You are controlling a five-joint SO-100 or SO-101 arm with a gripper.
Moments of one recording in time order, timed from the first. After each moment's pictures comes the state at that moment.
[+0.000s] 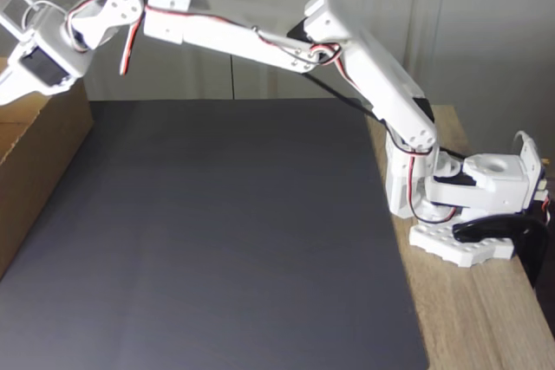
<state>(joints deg) 12.9 47.7 33.0 40.0 188.9</state>
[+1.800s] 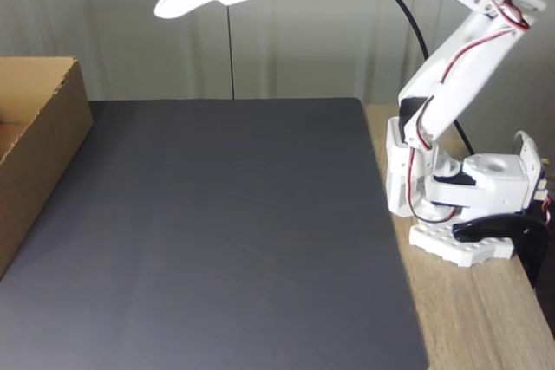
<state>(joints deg) 15.4 120.8 94.0 56.9 190.7</state>
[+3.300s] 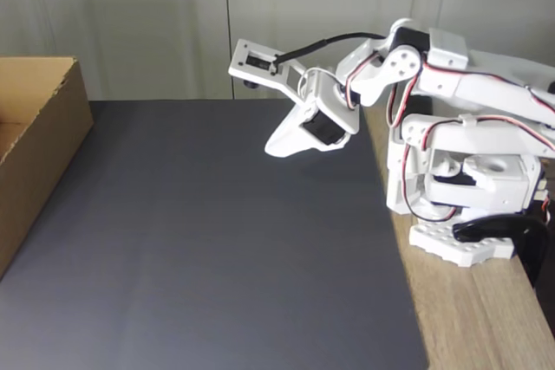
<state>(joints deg) 22.1 179.0 172.4 45.5 189.2</state>
